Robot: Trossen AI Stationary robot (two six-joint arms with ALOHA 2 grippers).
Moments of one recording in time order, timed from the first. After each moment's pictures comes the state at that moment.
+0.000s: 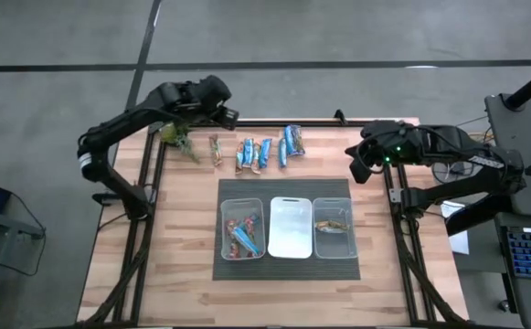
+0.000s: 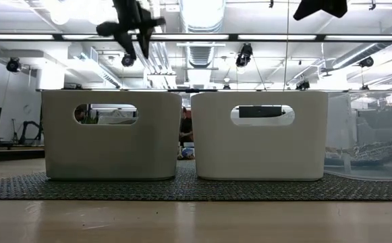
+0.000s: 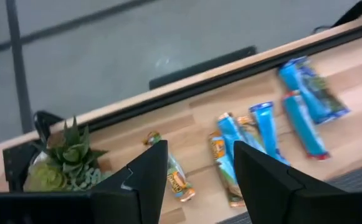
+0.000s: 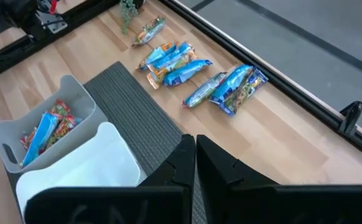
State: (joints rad) left arm 0.49 1.54 1.76 -1.24 -0.44 -0.62; right arm -0.09 1.00 1.32 -1.08 0.32 0.53
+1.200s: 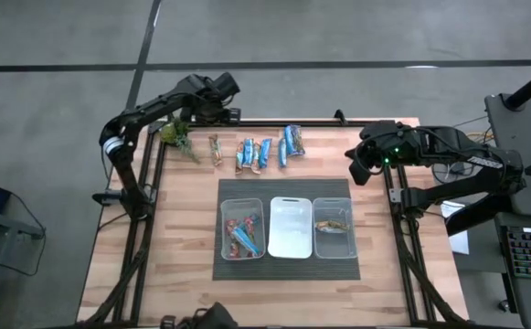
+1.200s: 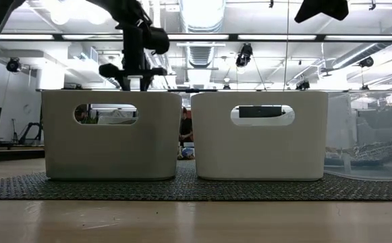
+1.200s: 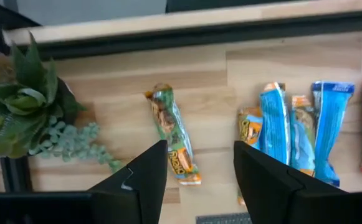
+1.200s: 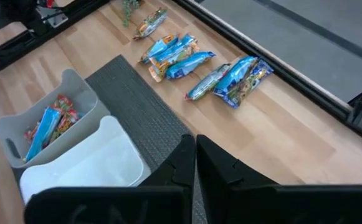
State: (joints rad) left arm 0.71 1.76 1.69 -1.23 -0.20 -0.76; right arm -0.09 1.00 1.30 -1.08 0.29 0.55
